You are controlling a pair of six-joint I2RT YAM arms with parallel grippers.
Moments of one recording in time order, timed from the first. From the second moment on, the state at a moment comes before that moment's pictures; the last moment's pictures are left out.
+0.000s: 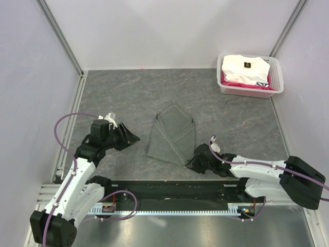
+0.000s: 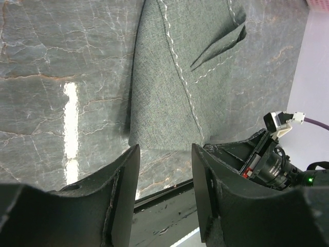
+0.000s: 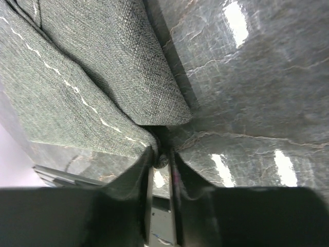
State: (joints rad) left arm -0.23 0.77 0.58 -0.52 0.34 -0.74; right arm 0.99 1.15 0.36 -0.14 0.14 1.56
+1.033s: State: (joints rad) left arm -0.23 0.76 0.55 -0.53 0.31 -0.74; right arm 0.84 1.26 0.72 -0.38 0.24 1.06
